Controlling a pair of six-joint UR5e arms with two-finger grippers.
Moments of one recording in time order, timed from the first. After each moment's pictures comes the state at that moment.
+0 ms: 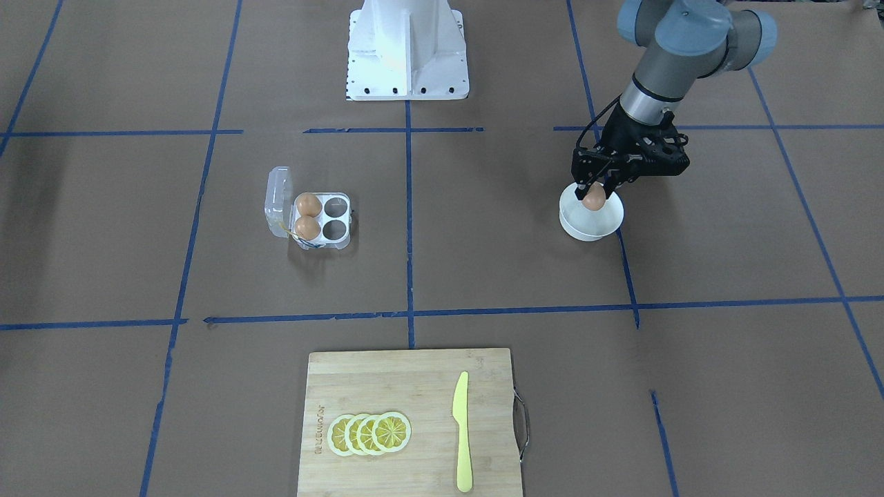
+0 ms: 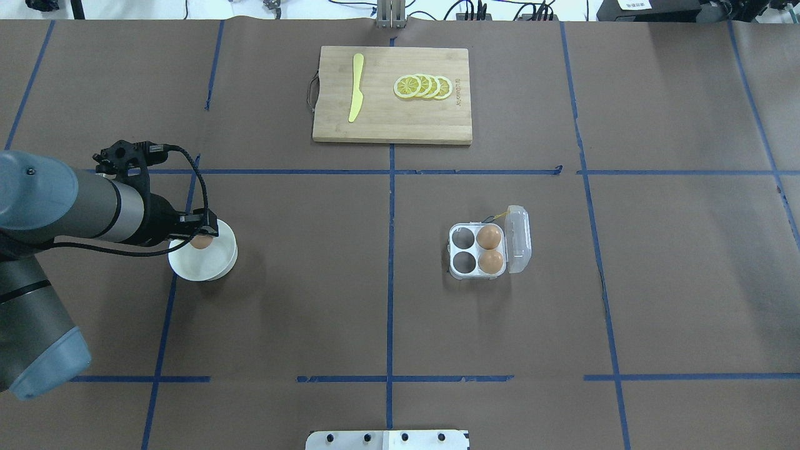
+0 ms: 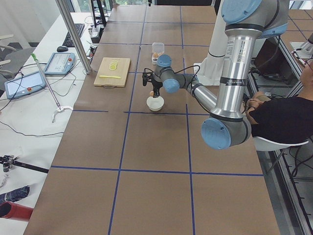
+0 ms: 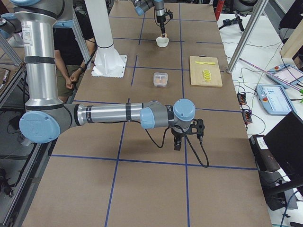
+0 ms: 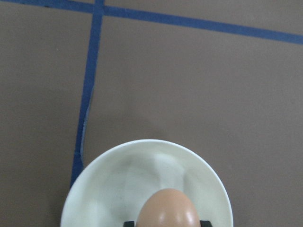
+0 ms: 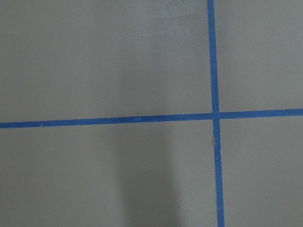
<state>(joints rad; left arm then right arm) -0.66 -1.75 -1.96 -1.96 -1.89 -1.28 1.51 -1.55 1.64 -1.52 2.46 0.21</state>
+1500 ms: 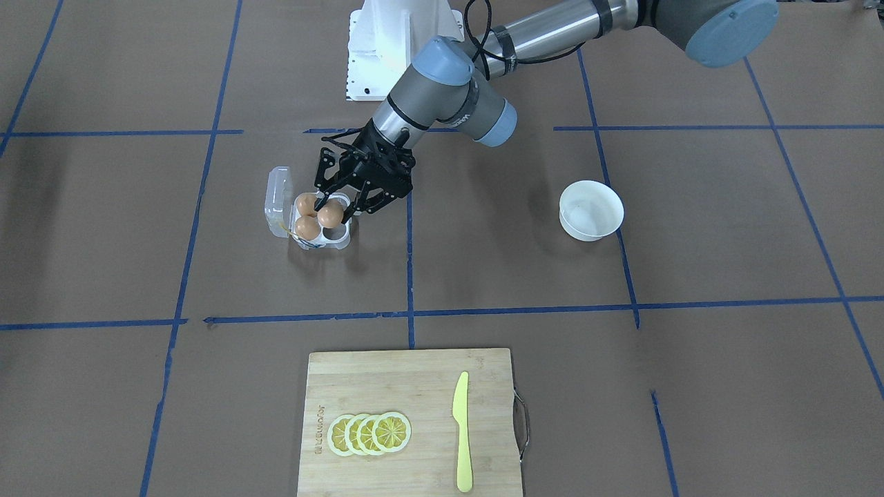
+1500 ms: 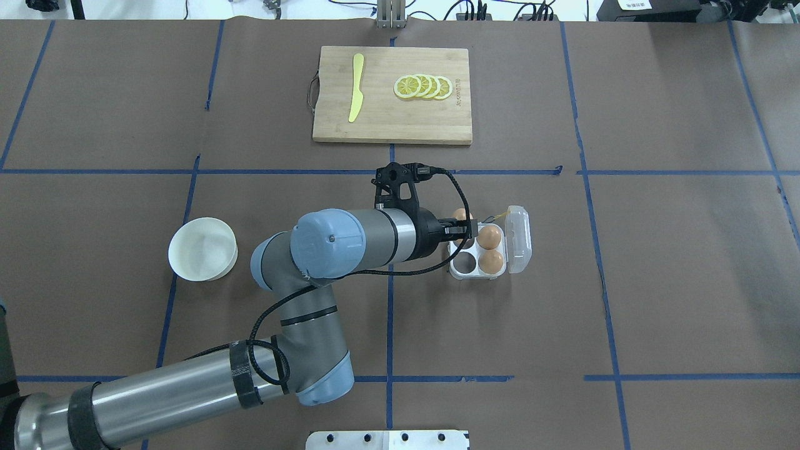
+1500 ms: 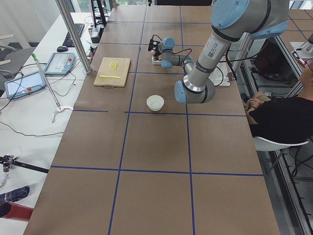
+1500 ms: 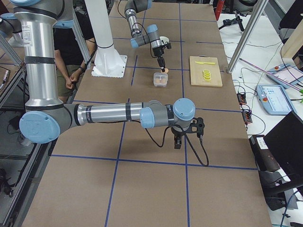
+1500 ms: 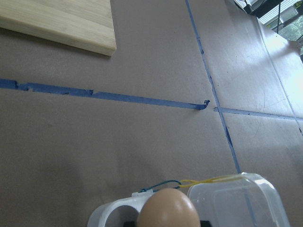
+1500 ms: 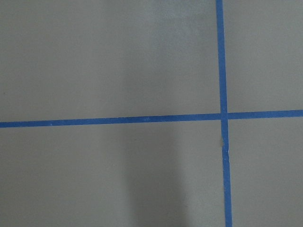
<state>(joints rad) -0.38 -2.43 -1.27 -2.53 -1.57 -1.33 1.51 -1.55 1.65 -1.51 2.48 0.21</state>
